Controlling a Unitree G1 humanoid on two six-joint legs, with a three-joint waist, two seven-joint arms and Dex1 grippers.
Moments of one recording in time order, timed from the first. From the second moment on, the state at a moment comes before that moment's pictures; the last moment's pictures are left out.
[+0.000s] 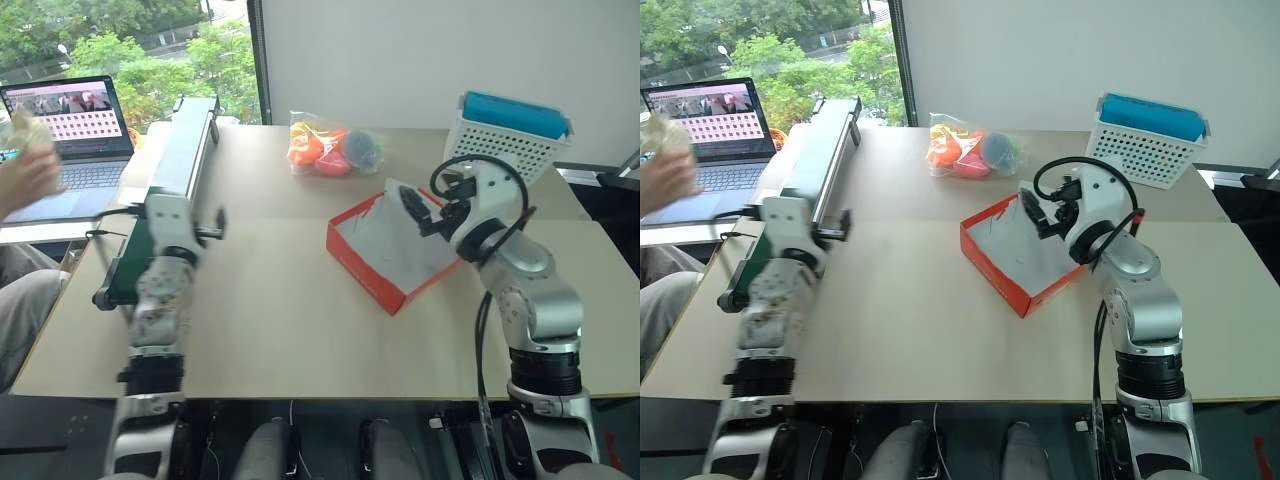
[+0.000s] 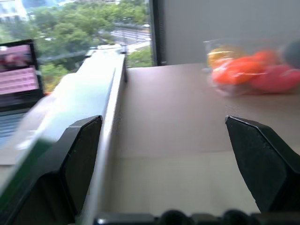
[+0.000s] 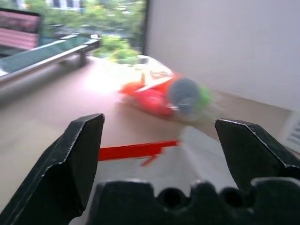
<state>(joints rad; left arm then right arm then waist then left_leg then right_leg) -0.47 0.37 0.28 0.16 -0.12 0.22 -0.10 -0.54 -0.43 -0.06 -0.29 0.37 0.66 0.39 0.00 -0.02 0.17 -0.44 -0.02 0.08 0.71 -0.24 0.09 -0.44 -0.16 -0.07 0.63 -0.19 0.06</state>
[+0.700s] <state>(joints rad) -0.43 0.51 0.37 0.21 -0.20 0.46 -0.18 -0.43 -0.43 0.24 -0.32 0.28 0.68 0.56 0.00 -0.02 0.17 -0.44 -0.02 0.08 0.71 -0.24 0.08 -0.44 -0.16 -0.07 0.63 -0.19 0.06</state>
